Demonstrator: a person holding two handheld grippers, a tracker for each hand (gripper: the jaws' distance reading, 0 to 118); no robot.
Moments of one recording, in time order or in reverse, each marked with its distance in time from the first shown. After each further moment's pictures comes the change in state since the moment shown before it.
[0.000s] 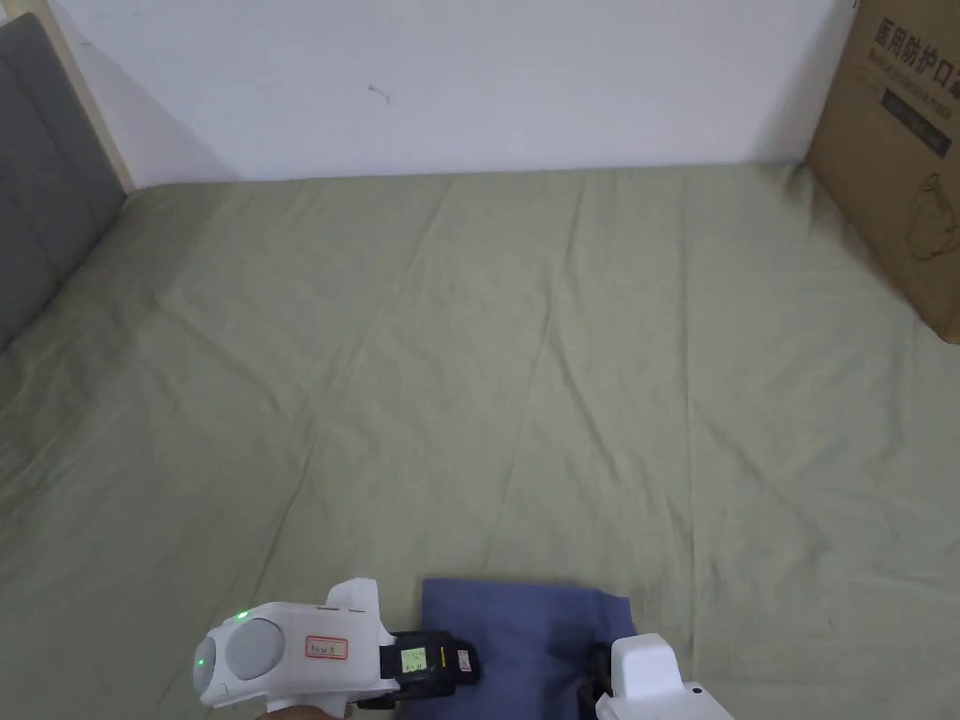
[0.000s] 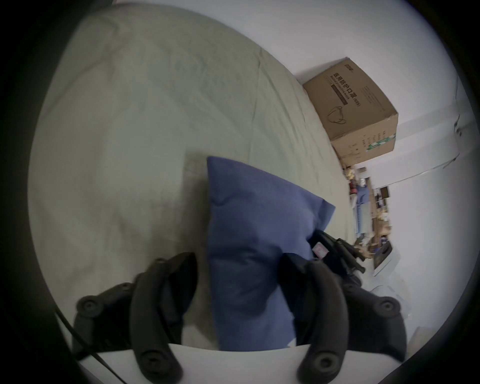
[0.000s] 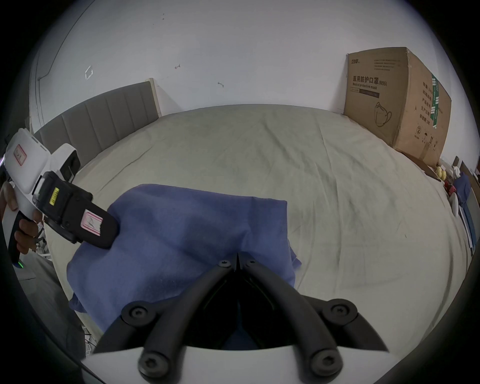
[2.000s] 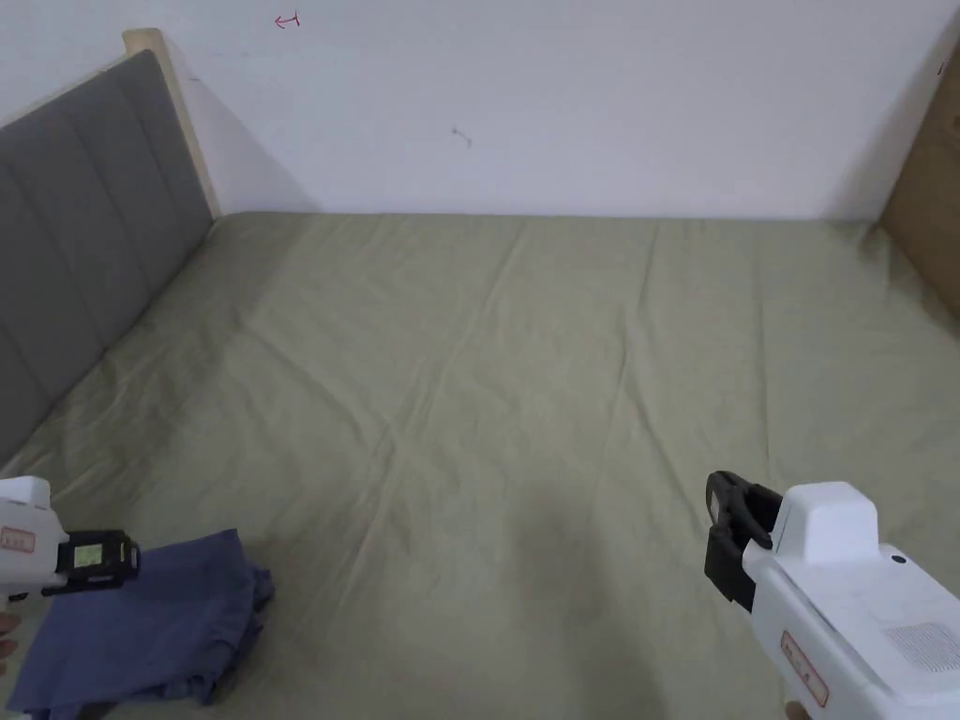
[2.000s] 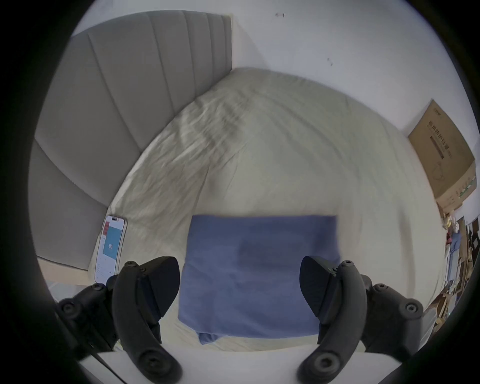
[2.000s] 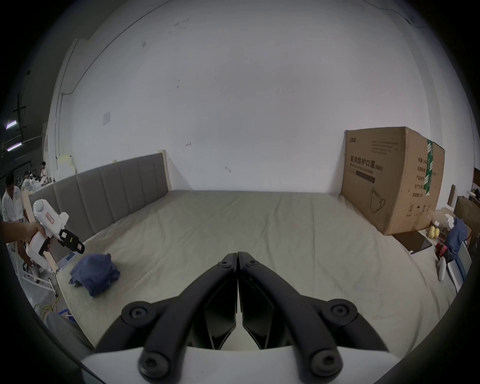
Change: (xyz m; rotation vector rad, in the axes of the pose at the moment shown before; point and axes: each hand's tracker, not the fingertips) left arm -0.113 0.093 0.287 0.353 0.752 -0.015; right arm 0.006 0.151 0.085 0.422 -0.005 0.026
